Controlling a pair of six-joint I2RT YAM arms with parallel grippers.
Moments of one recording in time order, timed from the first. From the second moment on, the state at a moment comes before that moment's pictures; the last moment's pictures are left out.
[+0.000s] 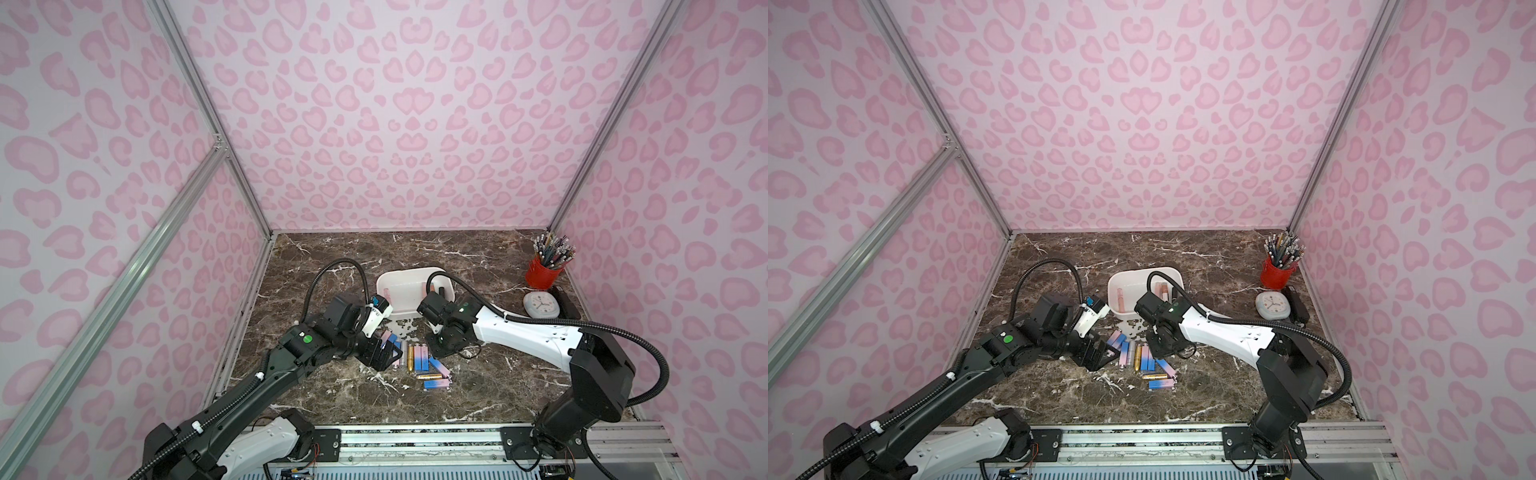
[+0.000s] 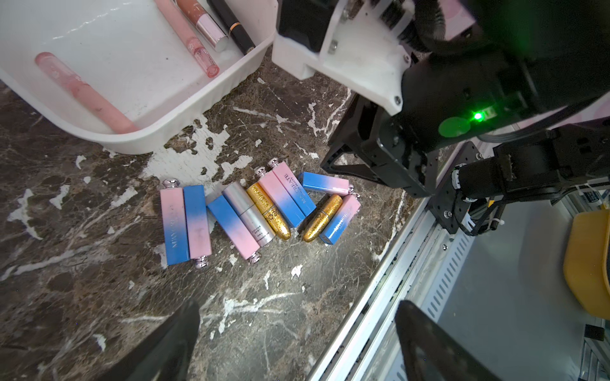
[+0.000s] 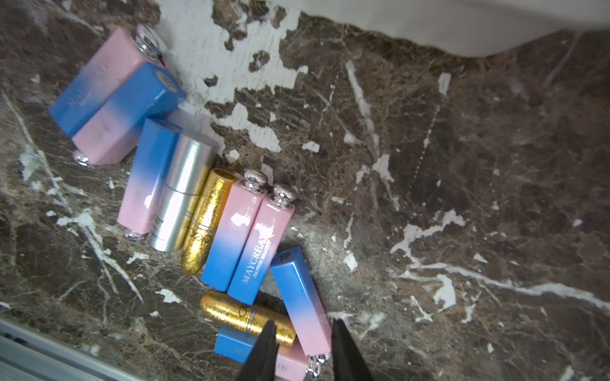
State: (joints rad) left arm -0.67 1.02 0.85 -0.71 0.37 -0.17; right arm 0.87 1.64 1.14 -0.90 0.01 0.50
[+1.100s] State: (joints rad) left arm -0.67 1.04 0.87 -0.71 0.33 -0.16; right arm 0.88 1.72 1.05 -0.80 -0.02 0.51
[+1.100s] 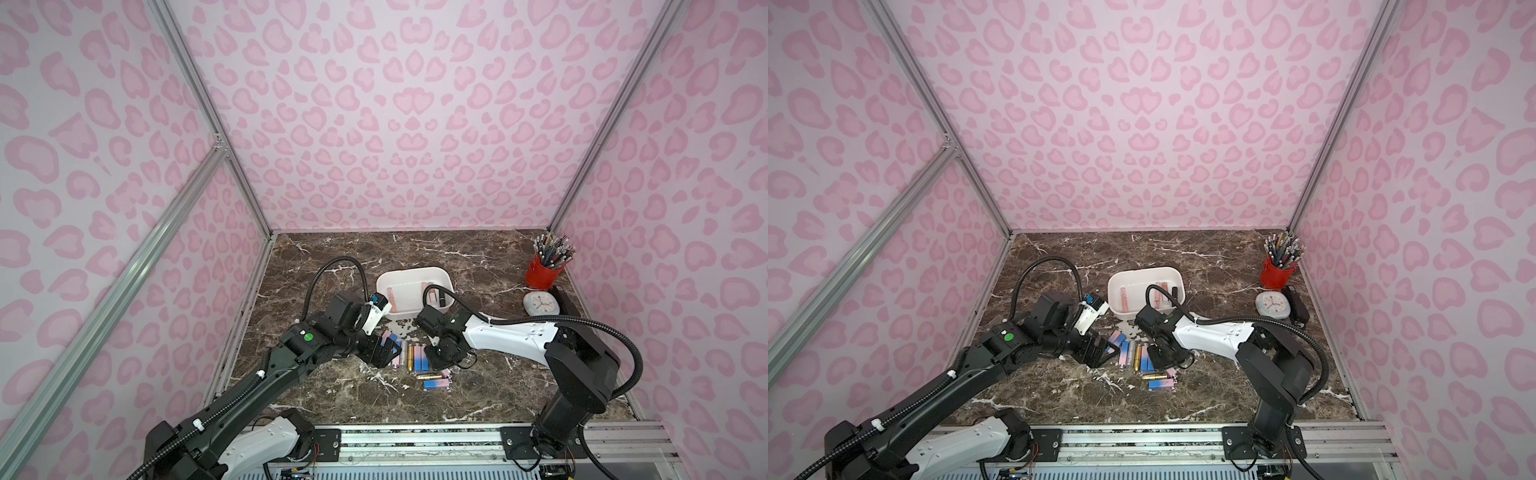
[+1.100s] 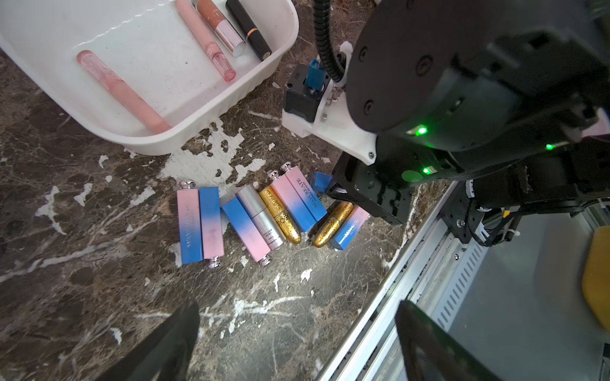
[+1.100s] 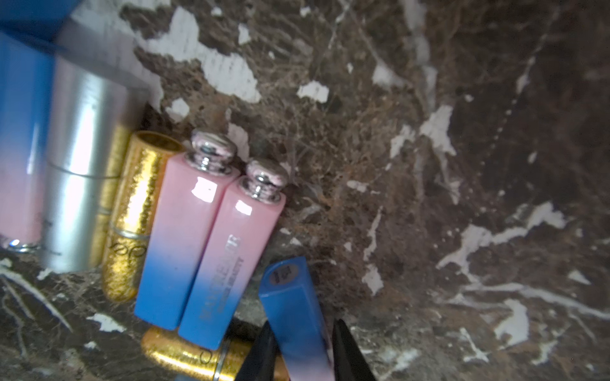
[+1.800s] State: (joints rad) left arm -0.67 1.02 0.87 -0.71 0.31 -0.16; right arm 0.86 1.73 1.13 -0.89 0.11 0.51
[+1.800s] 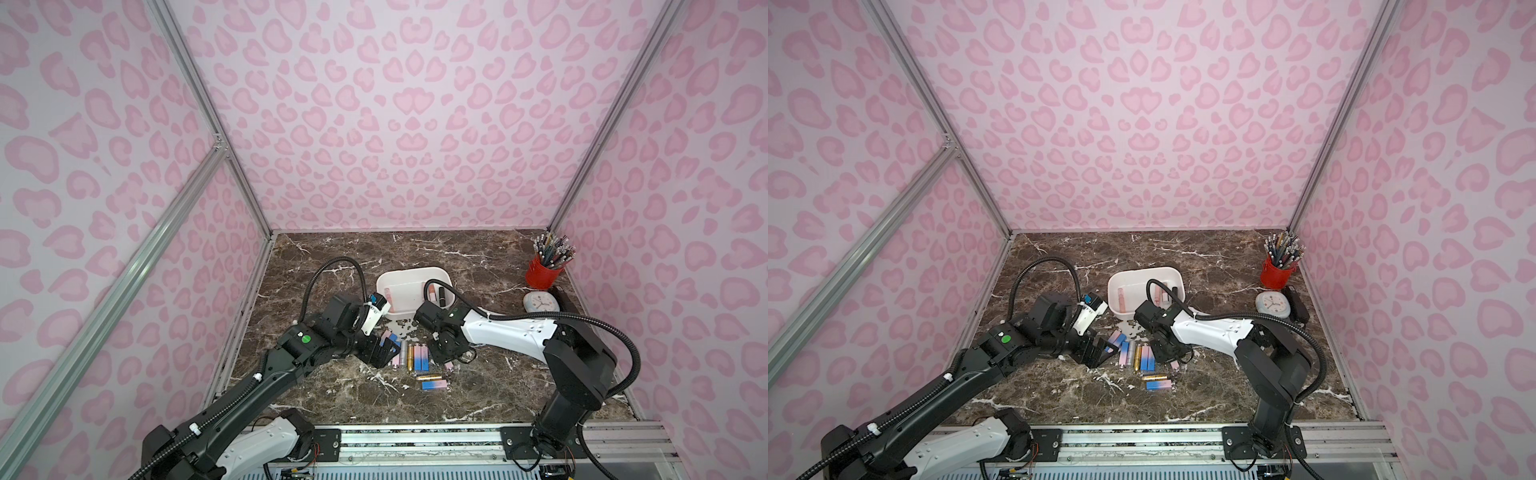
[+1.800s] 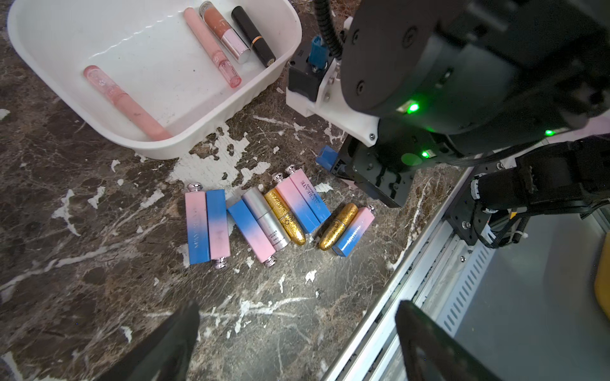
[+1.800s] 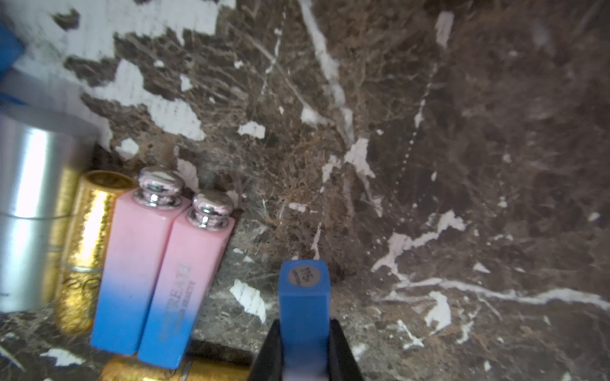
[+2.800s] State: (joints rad) left arm -0.67 1.09 0.97 -0.74 0.32 -0.10; right arm 0.66 2.18 1.98 -1.03 0.06 0.36
